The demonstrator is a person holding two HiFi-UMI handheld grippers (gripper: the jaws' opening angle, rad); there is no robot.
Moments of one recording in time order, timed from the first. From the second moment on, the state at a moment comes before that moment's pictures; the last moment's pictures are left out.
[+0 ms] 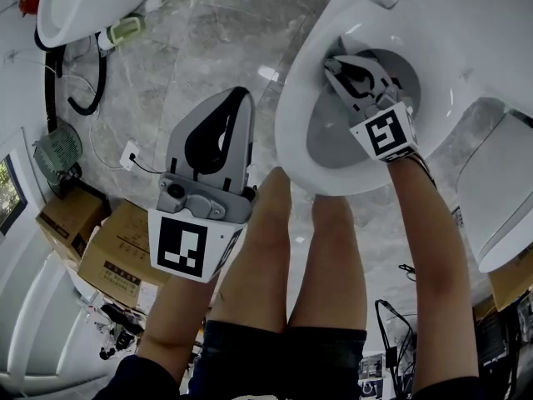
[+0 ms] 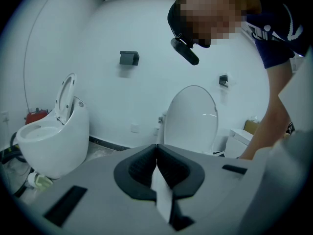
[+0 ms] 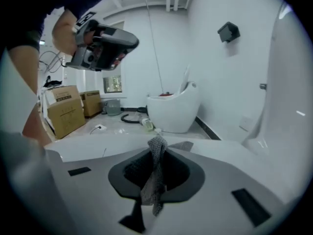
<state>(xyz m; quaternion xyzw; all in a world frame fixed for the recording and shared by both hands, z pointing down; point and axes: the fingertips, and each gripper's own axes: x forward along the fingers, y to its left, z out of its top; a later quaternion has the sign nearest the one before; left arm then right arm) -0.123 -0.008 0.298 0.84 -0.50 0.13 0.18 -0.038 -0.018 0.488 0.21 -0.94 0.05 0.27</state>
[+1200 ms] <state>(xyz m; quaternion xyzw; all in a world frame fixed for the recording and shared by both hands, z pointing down) -0.137 -0.020 0.292 0.83 -0.51 0.12 0.17 0.030 -0.105 0.479 0.44 -0.86 0.09 0.23</state>
